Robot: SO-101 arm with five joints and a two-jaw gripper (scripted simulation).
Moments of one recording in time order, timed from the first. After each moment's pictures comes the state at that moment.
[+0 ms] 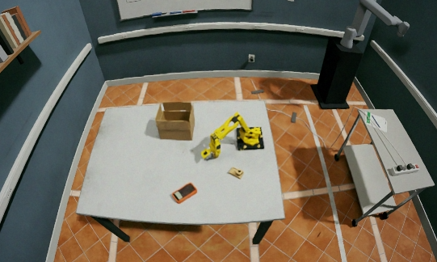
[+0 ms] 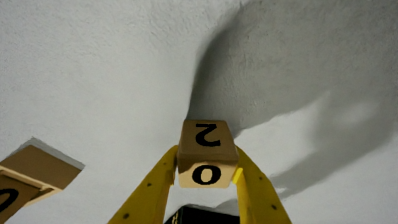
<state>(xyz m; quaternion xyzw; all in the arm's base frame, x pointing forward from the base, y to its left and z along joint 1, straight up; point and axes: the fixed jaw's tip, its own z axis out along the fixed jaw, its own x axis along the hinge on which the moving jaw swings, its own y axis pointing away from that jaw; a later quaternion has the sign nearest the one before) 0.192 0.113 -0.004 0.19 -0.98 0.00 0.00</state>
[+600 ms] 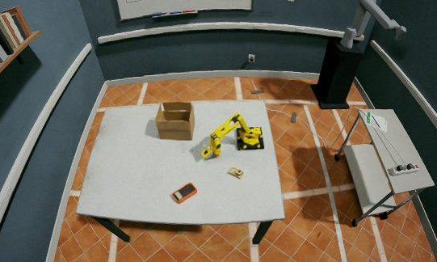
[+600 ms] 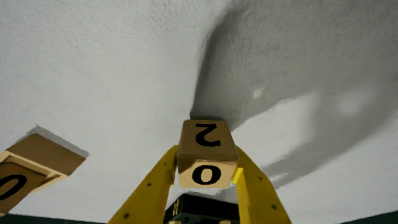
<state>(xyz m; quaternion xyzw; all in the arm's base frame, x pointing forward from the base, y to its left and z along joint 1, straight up) 0.187 0.111 0.003 0.19 -0.98 0.01 0.02</state>
